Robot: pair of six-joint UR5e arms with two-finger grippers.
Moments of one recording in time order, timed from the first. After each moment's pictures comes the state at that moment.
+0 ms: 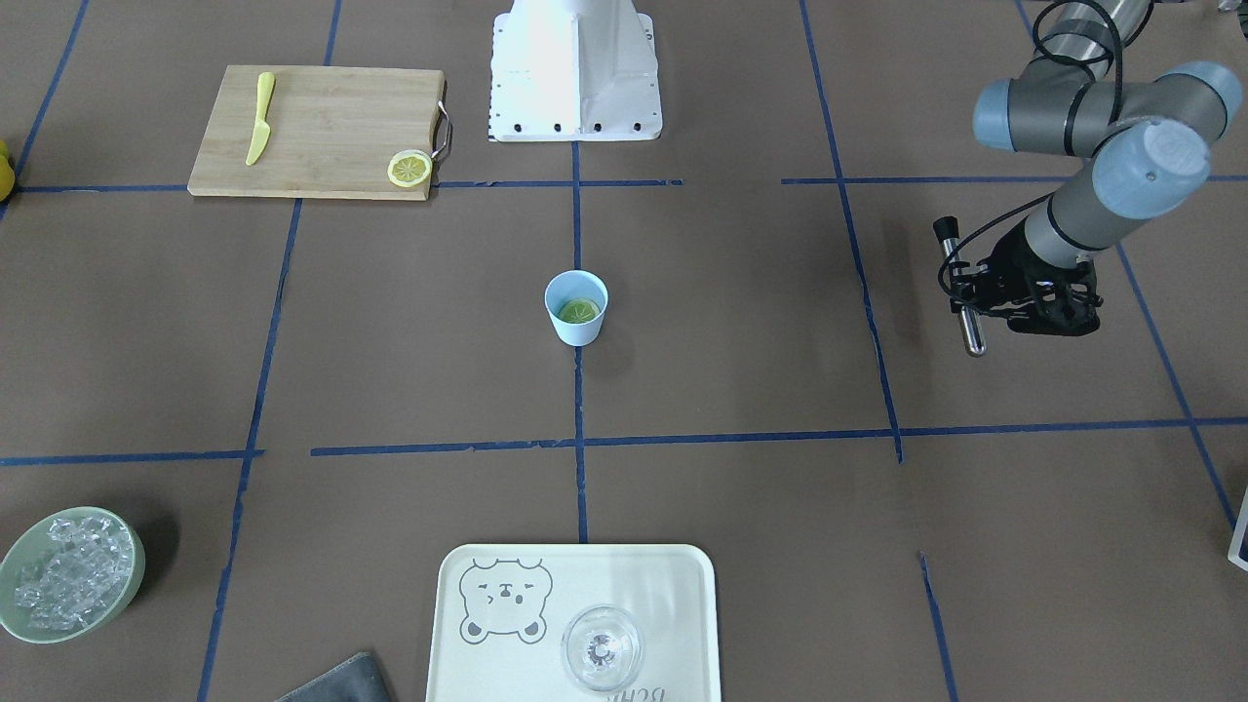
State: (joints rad) left arm -0.93 -1.68 -1.77 -1.80 -2.21 -0.69; right arm 1.32 -1.41 1.92 -1.65 2.30 0.37
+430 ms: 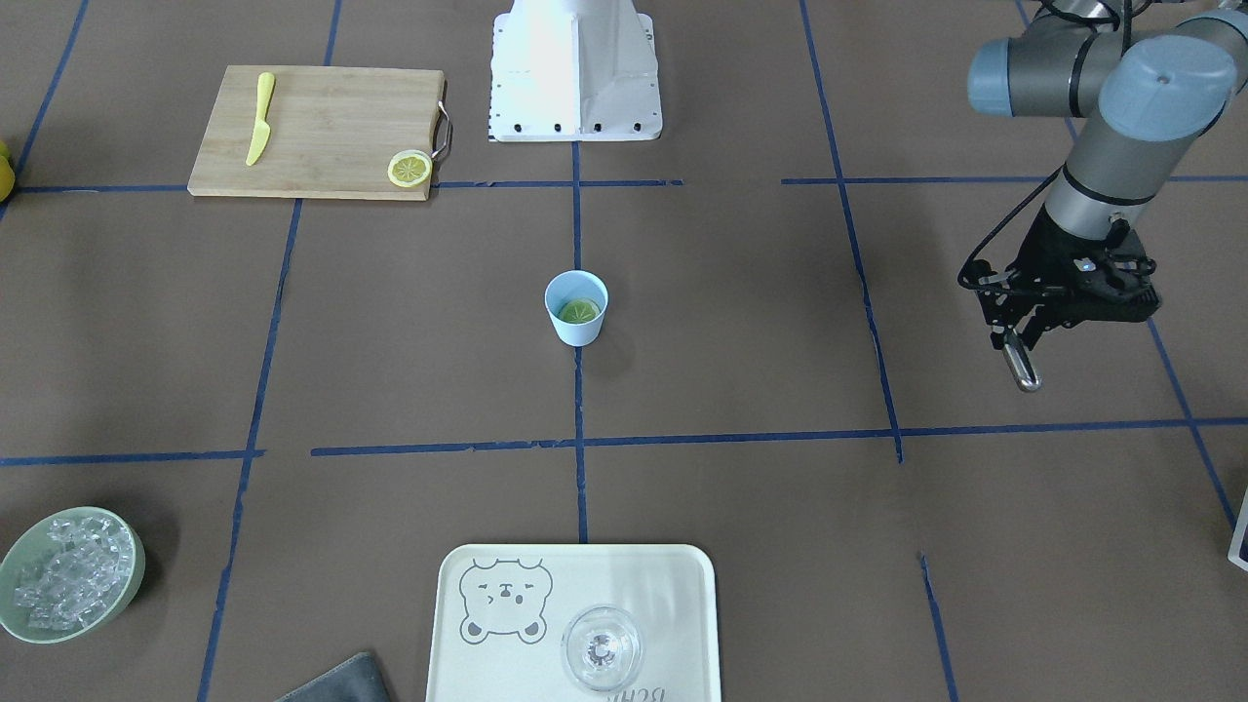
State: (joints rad) left arm -0.96 -1.76 -1.87 -1.78 -1.85 -0.70; right arm 1.40 -1.54 1.92 -1.65 2.31 0.24
